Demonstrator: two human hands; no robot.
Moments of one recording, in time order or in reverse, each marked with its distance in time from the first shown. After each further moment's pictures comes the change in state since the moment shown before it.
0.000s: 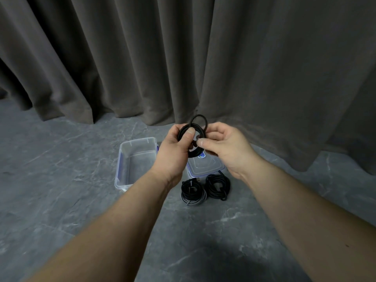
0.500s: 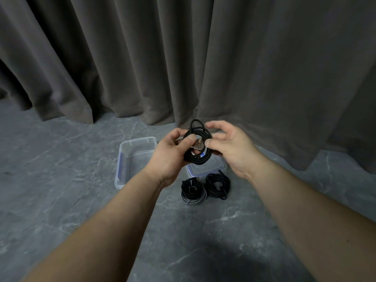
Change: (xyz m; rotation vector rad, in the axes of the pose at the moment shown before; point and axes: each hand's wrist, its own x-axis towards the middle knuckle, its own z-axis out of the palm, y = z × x) left_hand -0.001 0.000 -0.012 -0.091 -0.129 -0.099; right_hand 0.001 0.004 -0.010 0.018 -0.034 0.010
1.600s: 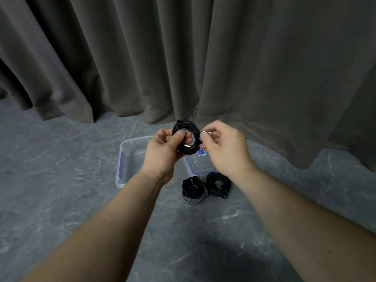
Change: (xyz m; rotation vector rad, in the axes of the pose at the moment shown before) left_hand 0.005 -0.002 -0.008 -0.113 0.210 0.044; right_hand 0.005 0.017 0.017 -0.540 0.293 -0.280
